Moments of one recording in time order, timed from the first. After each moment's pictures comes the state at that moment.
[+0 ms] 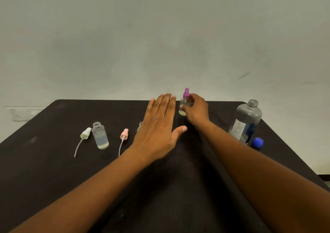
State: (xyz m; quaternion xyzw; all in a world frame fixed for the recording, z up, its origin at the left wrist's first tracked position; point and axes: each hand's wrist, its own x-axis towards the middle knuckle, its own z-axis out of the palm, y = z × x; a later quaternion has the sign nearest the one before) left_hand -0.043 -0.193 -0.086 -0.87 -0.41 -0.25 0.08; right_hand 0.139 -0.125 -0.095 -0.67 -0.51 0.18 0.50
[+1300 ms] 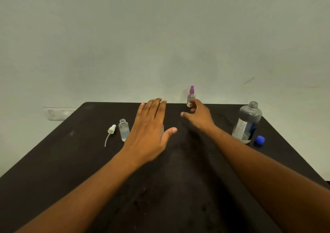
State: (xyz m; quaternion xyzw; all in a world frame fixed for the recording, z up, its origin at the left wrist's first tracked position) left_hand -0.113 -0.252 -0.054 -0.85 -0.46 -0.25 0.08; right_hand 0.110 -0.166 -0.085 -0.65 -0.57 0.21 0.45
